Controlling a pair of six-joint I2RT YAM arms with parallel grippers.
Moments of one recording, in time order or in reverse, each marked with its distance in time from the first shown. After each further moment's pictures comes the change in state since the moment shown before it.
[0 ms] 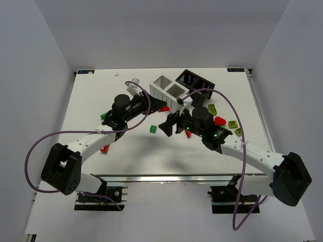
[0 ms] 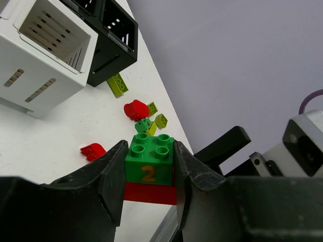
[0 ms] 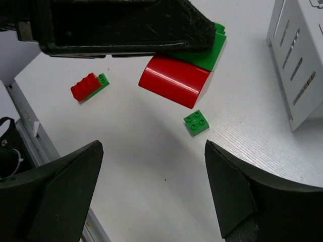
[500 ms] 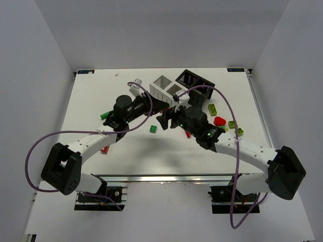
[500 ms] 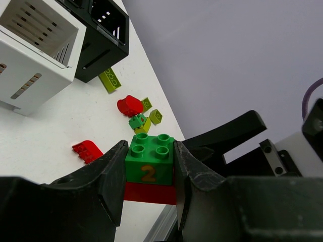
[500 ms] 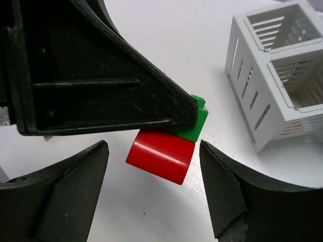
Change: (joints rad) left arm -0.025 0.002 0.000 0.012 0.006 -0.007; right arm 0.074 0.088 0.063 0.068 0.238 -0.055
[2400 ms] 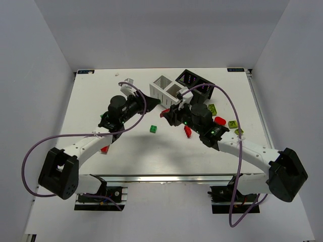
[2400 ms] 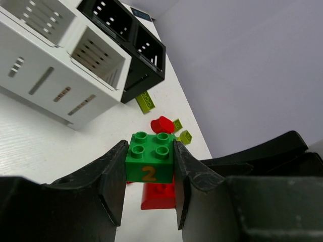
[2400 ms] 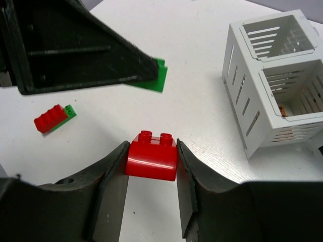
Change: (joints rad) left arm 0.047 -0.053 -0.033 -0.032 -0.102 0.092; right arm -0.064 -0.021 -0.013 0.031 -0.092 -0.047
